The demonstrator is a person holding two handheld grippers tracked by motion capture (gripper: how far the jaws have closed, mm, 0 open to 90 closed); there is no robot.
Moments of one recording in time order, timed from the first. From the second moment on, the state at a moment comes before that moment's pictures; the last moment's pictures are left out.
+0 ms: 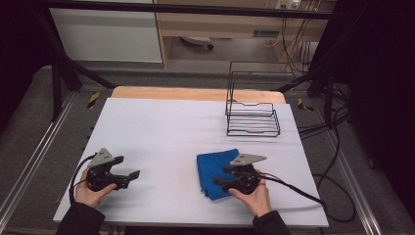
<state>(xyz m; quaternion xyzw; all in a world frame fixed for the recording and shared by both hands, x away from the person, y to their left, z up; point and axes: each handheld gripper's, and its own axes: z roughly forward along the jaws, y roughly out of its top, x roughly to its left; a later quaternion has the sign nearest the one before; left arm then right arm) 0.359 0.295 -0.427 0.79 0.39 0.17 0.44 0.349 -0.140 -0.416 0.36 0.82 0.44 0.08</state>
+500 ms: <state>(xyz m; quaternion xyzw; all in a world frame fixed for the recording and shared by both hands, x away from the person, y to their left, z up) 0.360 0.289 -0.428 0.80 0.39 0.16 0.43 0.364 -0.213 -0.445 0.44 0.81 0.37 0.09</state>
